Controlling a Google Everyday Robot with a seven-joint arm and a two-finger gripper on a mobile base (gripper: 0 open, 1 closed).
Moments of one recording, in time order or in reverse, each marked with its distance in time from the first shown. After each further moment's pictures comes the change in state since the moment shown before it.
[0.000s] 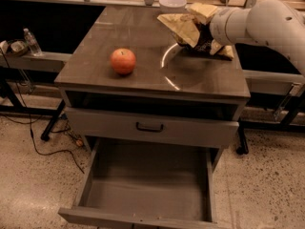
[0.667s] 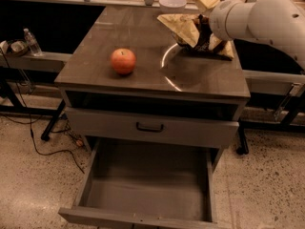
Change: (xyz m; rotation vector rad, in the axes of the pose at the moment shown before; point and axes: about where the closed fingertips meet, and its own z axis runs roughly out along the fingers) arm -0.005 -0.033 -0.021 0.075 0.031 0.016
